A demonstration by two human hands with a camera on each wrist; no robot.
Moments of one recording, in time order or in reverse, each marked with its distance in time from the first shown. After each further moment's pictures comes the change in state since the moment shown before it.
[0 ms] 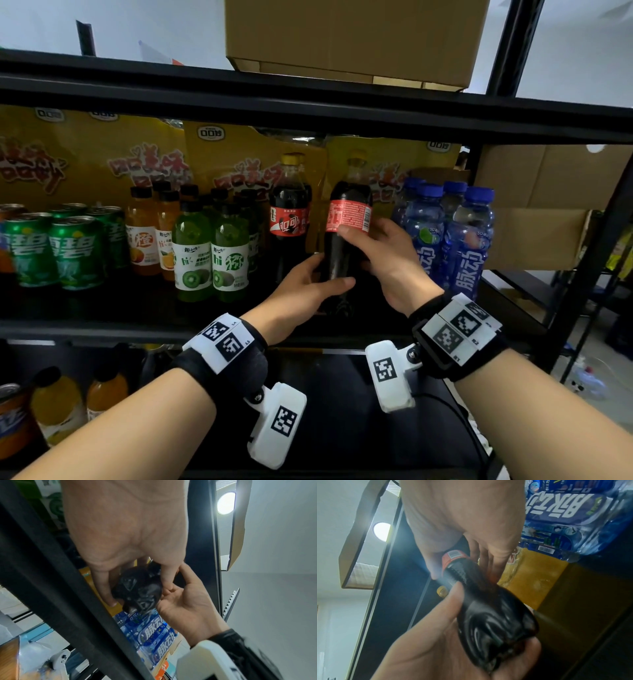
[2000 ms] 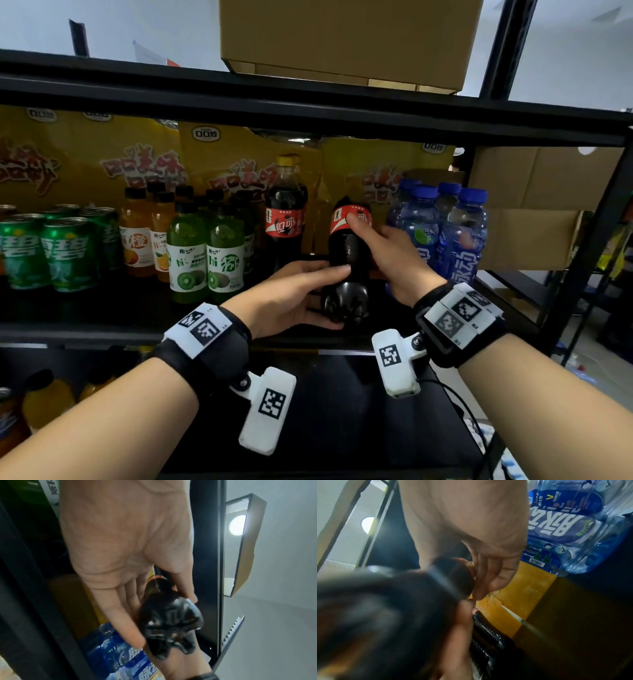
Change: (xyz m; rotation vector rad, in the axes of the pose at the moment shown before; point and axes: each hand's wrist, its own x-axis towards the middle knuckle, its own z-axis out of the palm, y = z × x) left_hand -0.012 0.026 -0.009 -0.183 -0.251 -0.175; right_hand 0.005 -0.010 -0.012 -0.109 -0.007 0.162
